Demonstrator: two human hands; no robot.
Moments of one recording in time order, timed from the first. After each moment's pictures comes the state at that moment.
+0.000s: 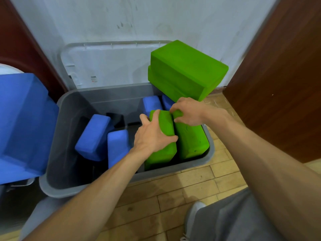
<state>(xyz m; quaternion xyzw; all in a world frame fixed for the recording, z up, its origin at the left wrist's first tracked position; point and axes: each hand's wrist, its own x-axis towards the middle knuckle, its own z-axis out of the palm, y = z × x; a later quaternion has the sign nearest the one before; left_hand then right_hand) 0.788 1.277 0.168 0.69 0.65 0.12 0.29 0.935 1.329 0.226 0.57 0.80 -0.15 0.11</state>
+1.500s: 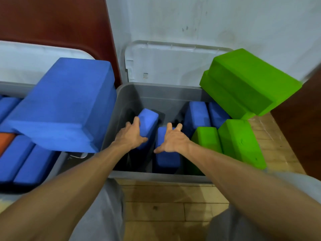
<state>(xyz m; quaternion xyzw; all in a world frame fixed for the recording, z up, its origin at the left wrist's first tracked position) 0.598 1.285 0.117 0.59 0.77 0.03 0.26 0.754 1.302 0.135 0.63 0.72 -0.26 0.15</state>
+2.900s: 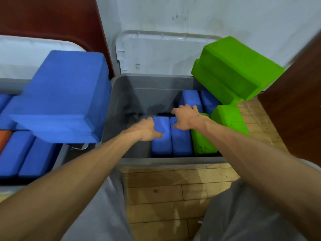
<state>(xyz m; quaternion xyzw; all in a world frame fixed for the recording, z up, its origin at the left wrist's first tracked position) 0.637 1.270 0.157 0.65 0.67 -0.04 0.36 0.797 1.322 0.164 0.57 0.80 -0.10 0.18</state>
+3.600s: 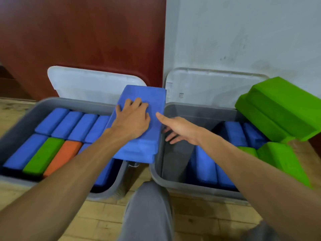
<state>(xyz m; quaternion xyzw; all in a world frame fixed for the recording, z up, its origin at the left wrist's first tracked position) 0.465 1.253 0.261 0.66 0.75 0.05 0.03 0.629 1.300 0.245 0.50 0.63 -0.59 -0.06</state>
